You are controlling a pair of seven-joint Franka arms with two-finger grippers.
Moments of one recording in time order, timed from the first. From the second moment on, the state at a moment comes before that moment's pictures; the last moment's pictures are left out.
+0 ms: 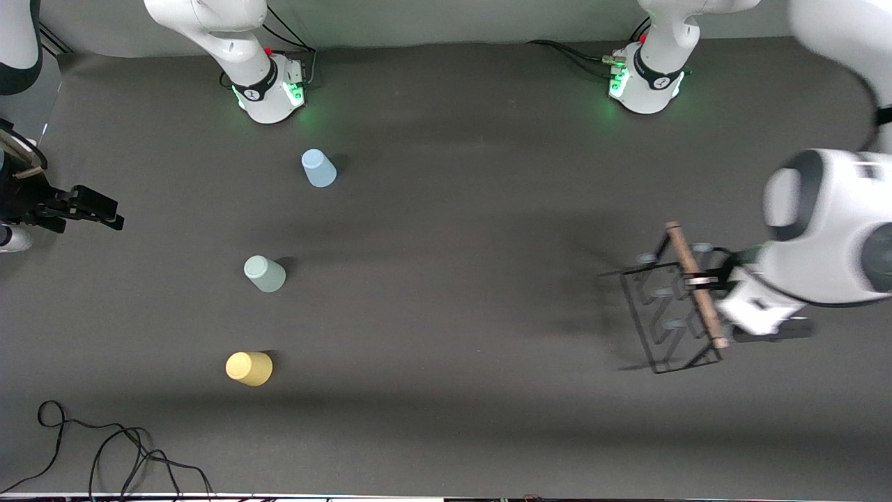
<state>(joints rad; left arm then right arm) -0.13 0.41 -0.08 -1.48 -0.02 1.72 -0.31 -0.09 0.05 0.04 -1.58 -0.01 1.61 -0.05</state>
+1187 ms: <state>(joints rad) -0.55 0.64 -0.16 -1.29 -0.06 1.84 -0.74 0.06 -0.18 0.05 -1.93 0.00 1.76 0.11</state>
